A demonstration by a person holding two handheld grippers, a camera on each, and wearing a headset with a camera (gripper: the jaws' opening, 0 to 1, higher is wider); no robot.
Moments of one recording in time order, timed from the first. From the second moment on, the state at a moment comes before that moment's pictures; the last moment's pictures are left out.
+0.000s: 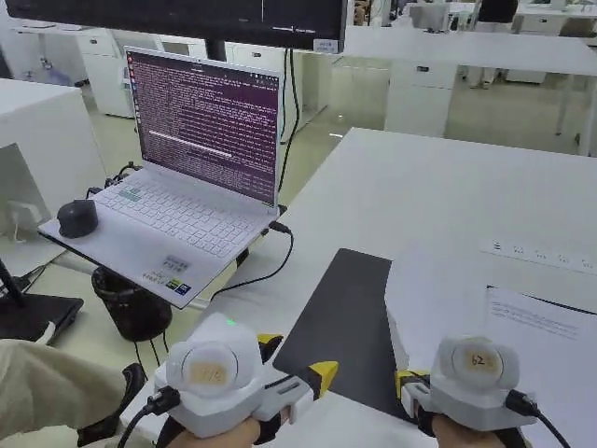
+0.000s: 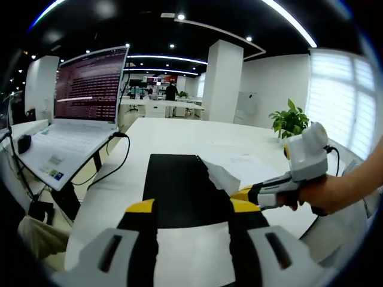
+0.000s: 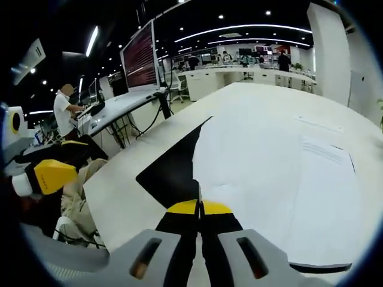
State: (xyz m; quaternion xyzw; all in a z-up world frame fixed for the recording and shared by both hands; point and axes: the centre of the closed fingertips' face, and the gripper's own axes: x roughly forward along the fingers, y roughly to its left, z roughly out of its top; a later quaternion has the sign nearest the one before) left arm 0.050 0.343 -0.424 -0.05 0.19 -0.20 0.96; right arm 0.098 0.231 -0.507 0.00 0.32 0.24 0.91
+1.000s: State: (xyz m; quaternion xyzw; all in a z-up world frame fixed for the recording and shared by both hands) left arm 0.059 0.318 -0.448 -0.01 0.23 -0.23 0.94; right arm 0.087 0.243 -0.541 0.10 0.34 0.28 0.89
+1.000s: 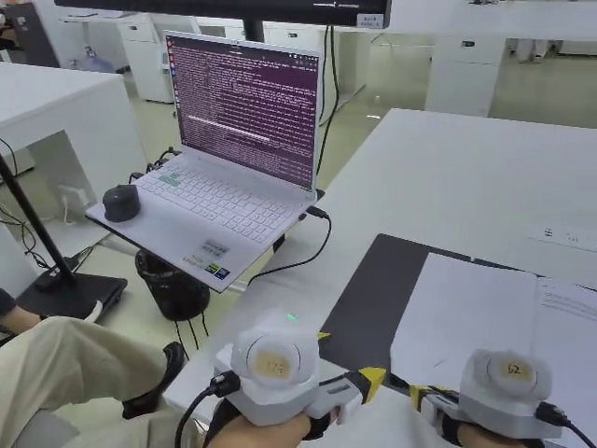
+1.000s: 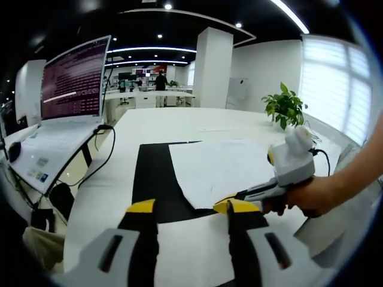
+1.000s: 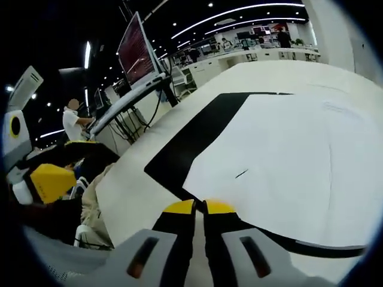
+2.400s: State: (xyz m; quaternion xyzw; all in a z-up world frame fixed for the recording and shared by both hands) left arm 0.121 0.247 -0.555 0.04 0.27 -0.22 0.94; right arm 0.196 0.092 -0.511 0.17 0.23 0.18 0.94
